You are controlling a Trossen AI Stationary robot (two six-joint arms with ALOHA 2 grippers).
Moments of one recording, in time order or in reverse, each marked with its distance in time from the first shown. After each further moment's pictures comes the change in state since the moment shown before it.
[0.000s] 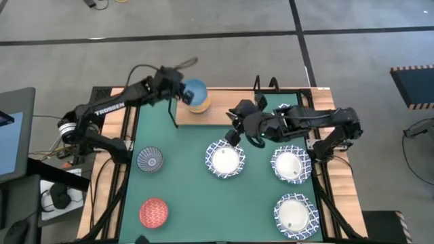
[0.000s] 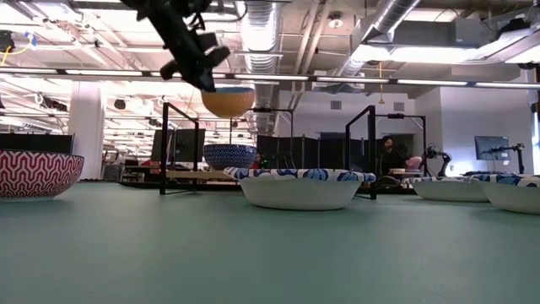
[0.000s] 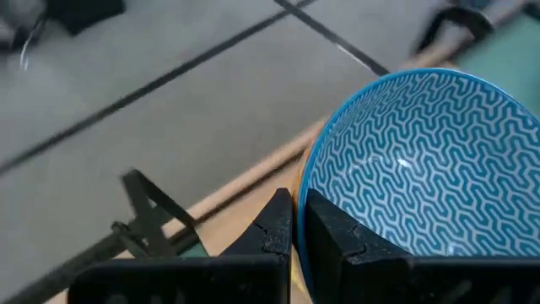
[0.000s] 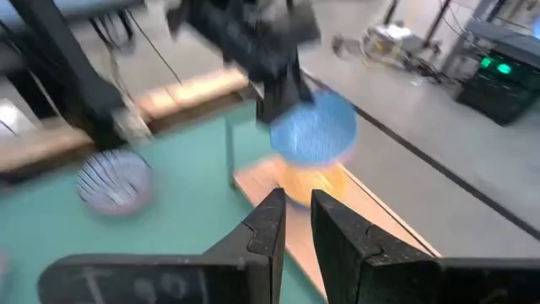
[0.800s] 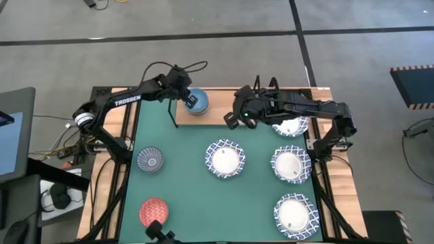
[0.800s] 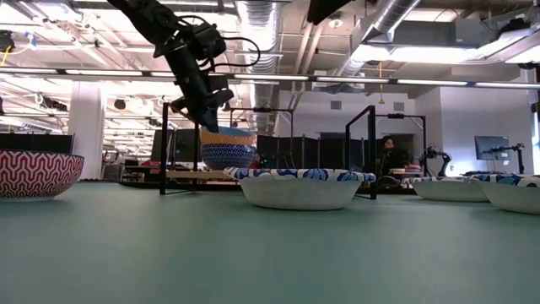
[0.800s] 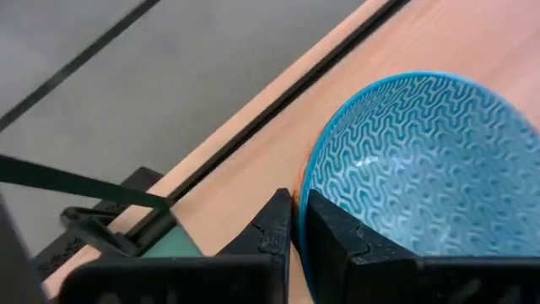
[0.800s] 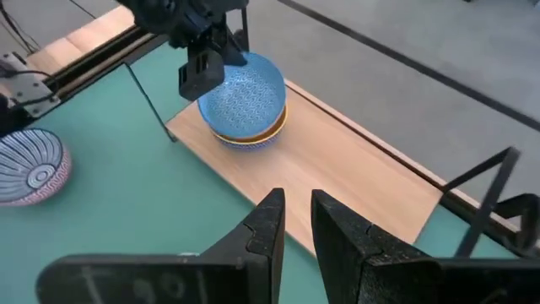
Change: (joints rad) left arm 0.103 0.209 0.000 0.006 0.160 0.136; right arm -0.199 0.041 -0.002 -0.210 -0.142 0.239
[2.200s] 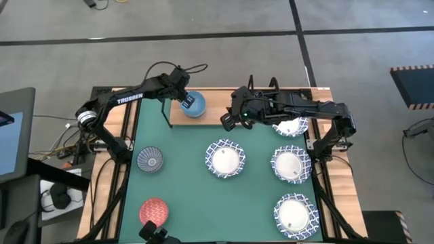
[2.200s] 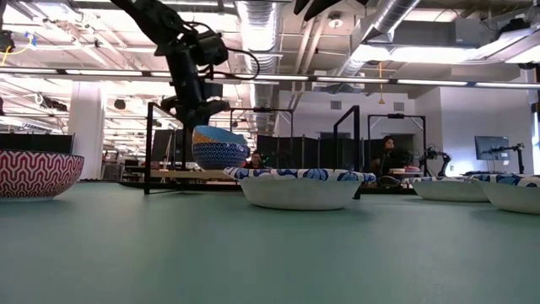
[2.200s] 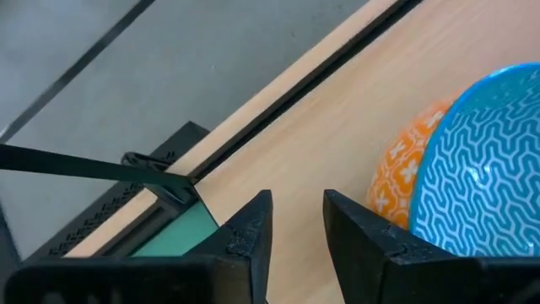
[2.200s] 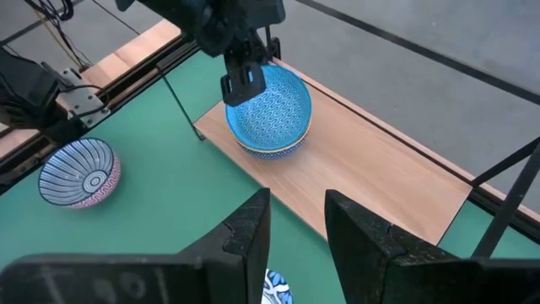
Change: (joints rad) left arm 0.000 0.039 0.044 -0.153 -0.150 -0.041; right arm 0.009 0.009 0.000 0.090 -0.070 0.006
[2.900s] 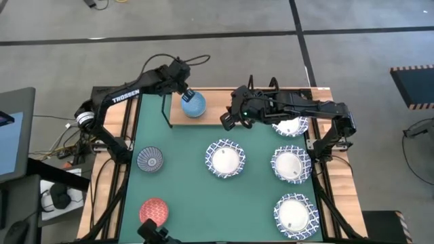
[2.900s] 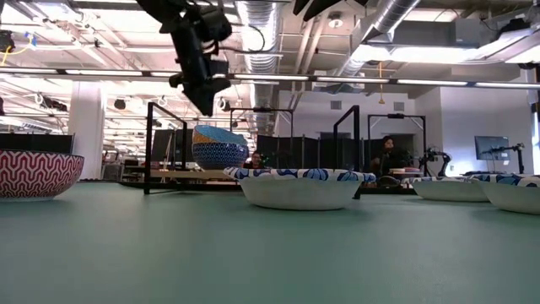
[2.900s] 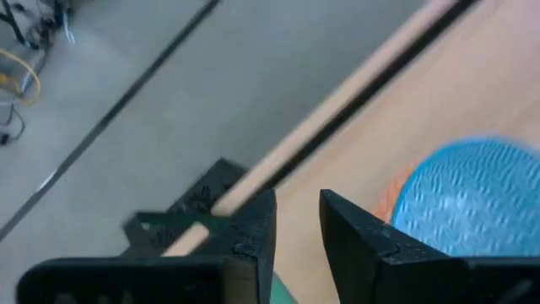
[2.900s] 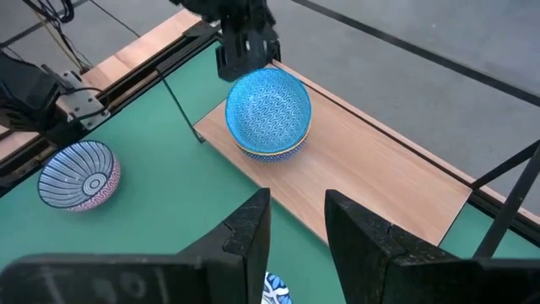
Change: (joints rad) left arm -0.021 -0.012 0.173 -0.123 -0.068 0.104; right arm -0.006 0.000 0.000 0.008 -0.001 -0.008
